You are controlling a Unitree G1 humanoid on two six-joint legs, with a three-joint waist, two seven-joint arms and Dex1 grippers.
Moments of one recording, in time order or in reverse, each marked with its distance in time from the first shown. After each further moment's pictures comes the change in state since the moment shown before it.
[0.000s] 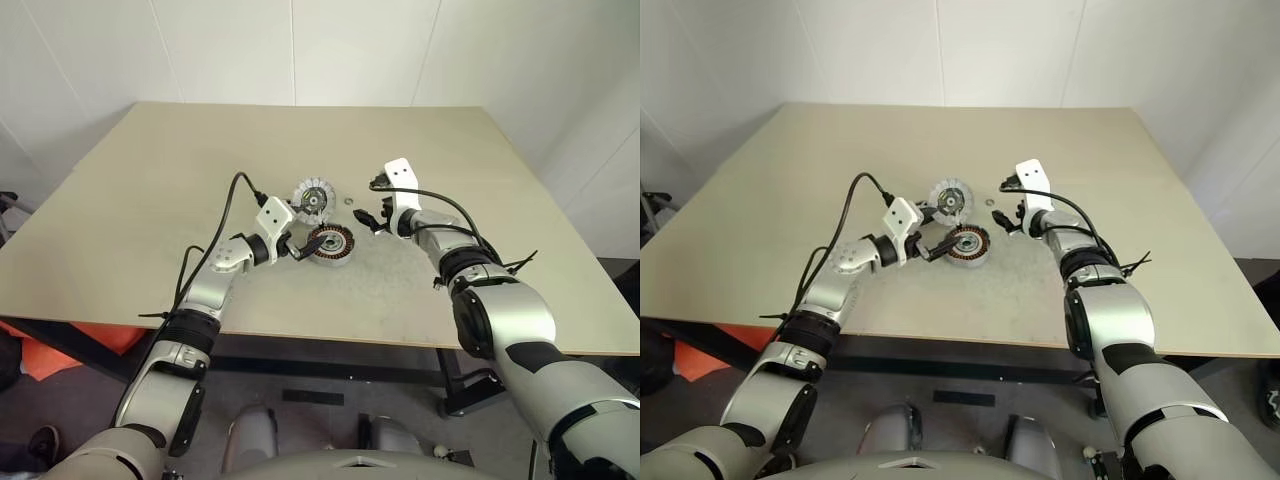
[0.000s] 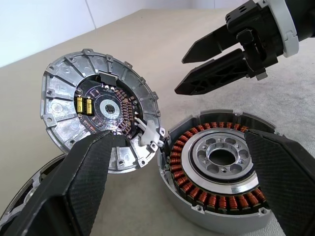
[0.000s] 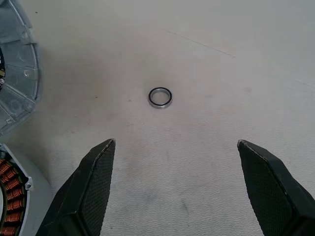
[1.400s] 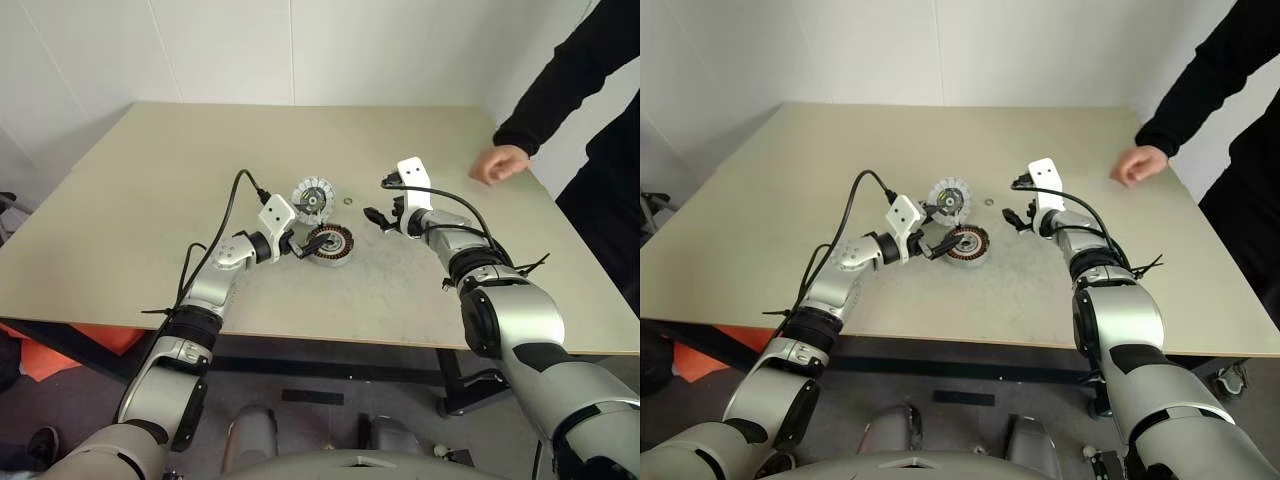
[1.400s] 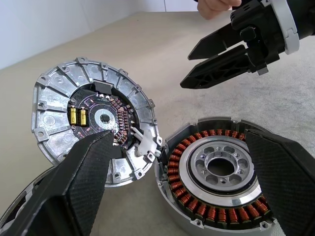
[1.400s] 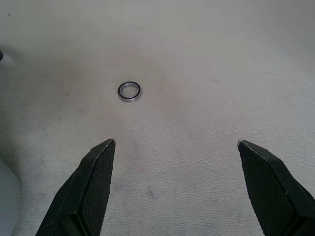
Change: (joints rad) left arm -0.023 -0.006 -0.002 0.026 0.000 -0.007 -0.008; right arm 0.010 -0.039 -0.032 0.000 0.002 0.000 -0.002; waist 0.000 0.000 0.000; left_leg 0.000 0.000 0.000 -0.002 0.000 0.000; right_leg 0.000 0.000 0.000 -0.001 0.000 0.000
